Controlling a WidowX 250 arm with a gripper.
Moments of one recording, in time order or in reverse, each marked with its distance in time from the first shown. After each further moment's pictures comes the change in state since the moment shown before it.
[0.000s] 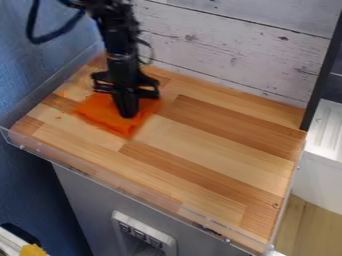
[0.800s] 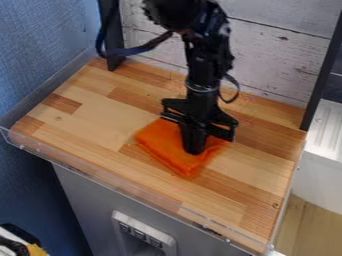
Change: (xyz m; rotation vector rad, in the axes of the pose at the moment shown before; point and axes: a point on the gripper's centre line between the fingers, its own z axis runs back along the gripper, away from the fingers) arm -0.042 -0.106 0.000 0.025 0.050 -0.196
